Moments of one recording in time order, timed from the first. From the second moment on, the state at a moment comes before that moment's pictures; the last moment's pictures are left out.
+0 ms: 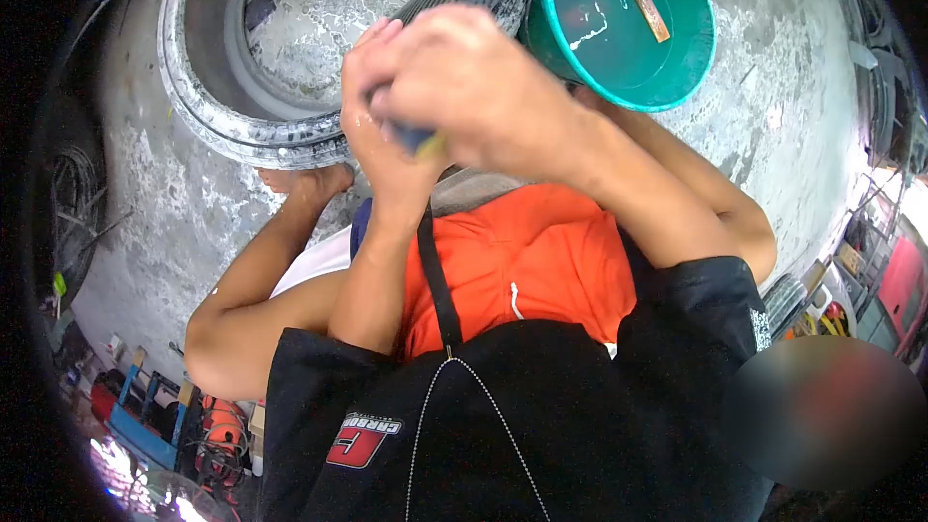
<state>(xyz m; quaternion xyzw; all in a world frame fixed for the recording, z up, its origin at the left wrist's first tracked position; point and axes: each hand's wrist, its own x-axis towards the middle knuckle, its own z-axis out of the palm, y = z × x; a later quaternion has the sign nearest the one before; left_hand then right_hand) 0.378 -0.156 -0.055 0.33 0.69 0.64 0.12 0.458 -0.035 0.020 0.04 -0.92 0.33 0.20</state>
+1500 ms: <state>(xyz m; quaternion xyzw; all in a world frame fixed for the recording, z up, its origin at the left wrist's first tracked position) 0.373 -0.154 -0.042 0.30 0.72 0.60 0.15 0.598 0.096 -0.094 -0.44 -0.88 0.11 -0.13</state>
